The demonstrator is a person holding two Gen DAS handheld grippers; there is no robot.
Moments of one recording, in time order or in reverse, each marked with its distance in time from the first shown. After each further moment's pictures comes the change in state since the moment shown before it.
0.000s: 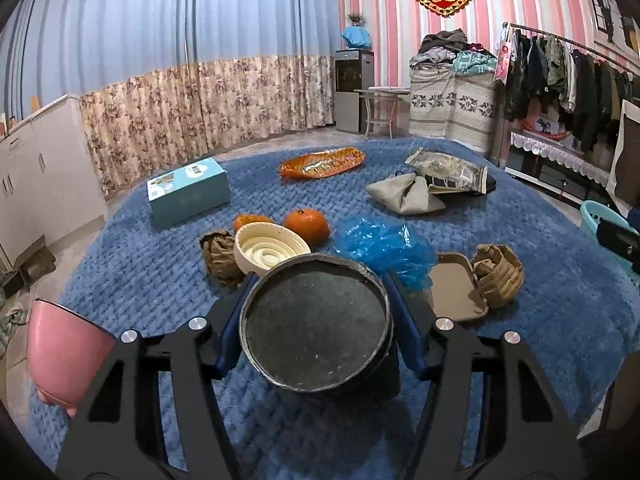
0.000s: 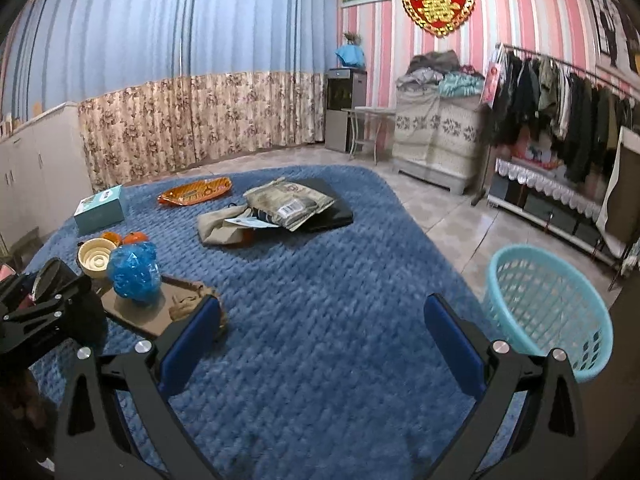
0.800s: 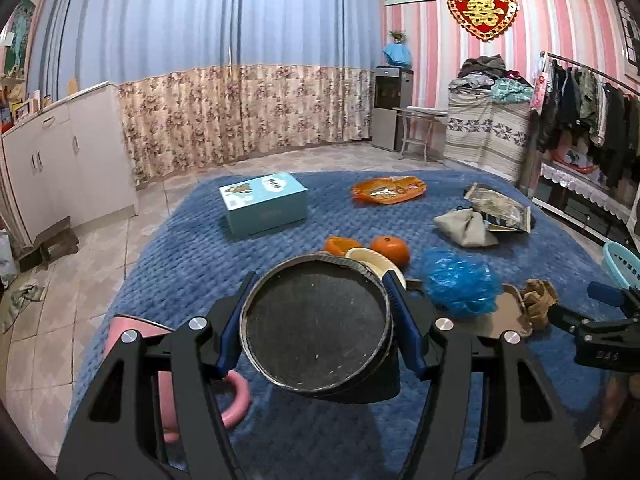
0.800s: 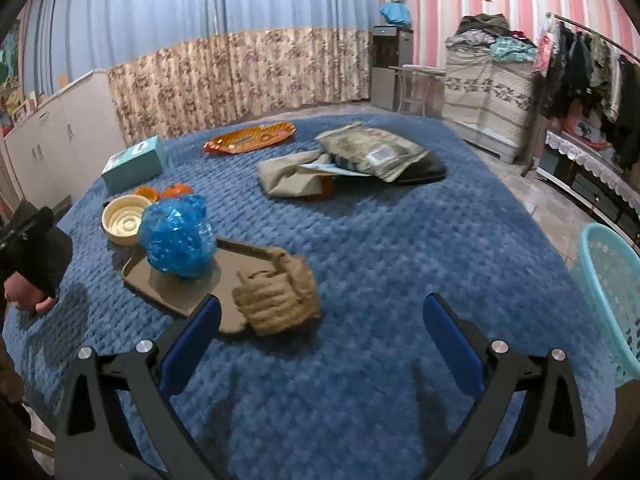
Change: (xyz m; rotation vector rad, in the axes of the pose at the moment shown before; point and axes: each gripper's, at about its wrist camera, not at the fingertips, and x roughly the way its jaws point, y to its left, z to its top) left arm -0.022 0.075 0.014 -0.104 -0.038 0.096; right arm 0.063 0.070 -0.013 -0.061 0.172 0.159
